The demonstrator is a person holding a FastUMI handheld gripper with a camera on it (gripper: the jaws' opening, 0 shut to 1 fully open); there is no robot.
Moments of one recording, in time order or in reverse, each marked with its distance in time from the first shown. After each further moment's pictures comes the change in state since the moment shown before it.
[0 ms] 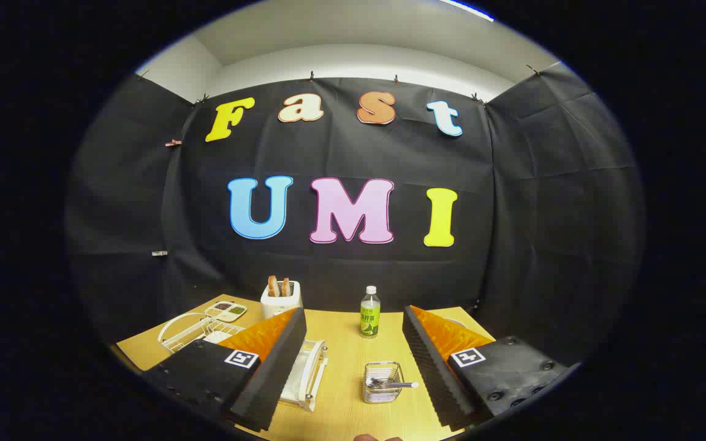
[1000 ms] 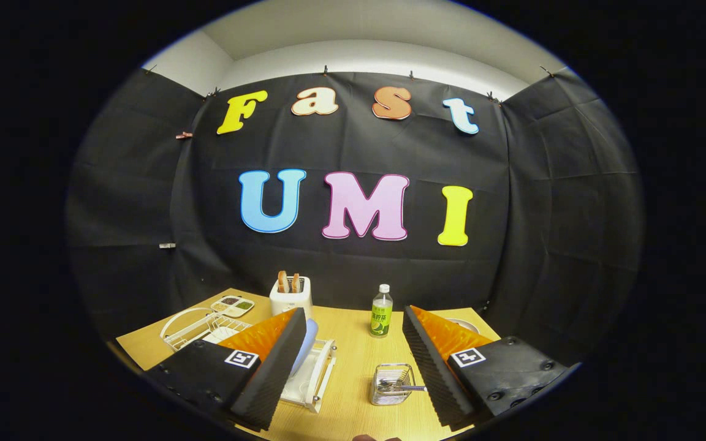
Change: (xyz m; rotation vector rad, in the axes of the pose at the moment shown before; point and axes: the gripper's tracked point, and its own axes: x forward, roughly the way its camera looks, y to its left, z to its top) arm 0.017 0.018 -0.008 -0.031 0.033 0.047
